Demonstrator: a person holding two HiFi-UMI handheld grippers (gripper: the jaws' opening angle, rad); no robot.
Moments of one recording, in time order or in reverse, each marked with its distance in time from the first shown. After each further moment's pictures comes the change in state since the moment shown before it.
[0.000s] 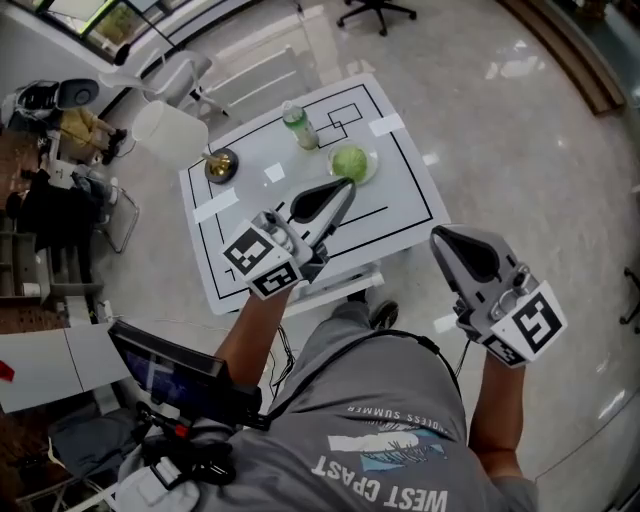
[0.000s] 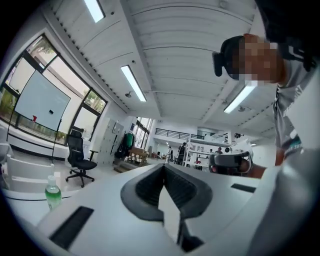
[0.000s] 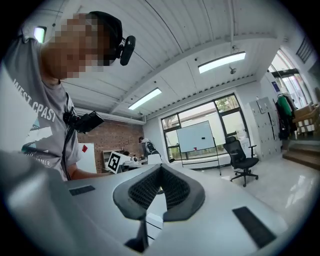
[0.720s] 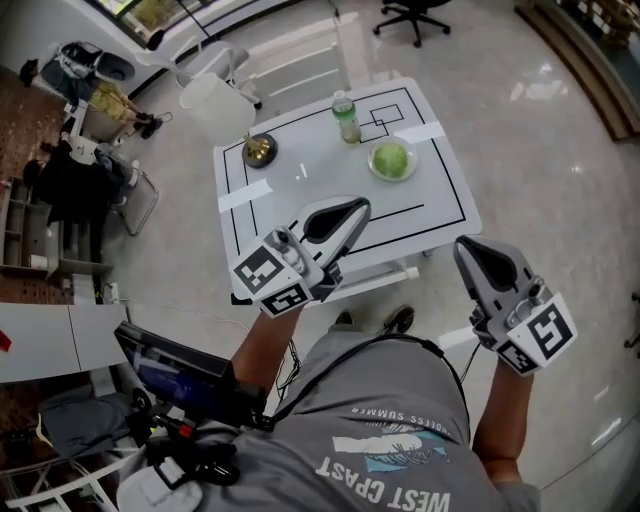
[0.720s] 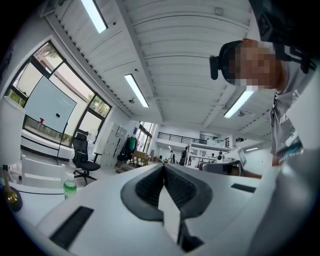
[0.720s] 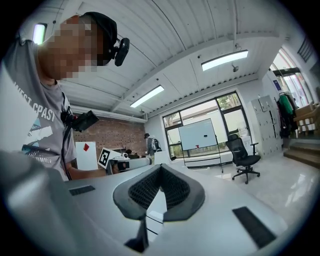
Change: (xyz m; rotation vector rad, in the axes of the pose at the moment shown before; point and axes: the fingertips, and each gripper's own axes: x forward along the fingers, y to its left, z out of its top) left arm -0.093 -0.026 0.010 -0.004 -0.043 0.038; right arm 0.017 0.056 -0.022 0.012 0.012 0.014
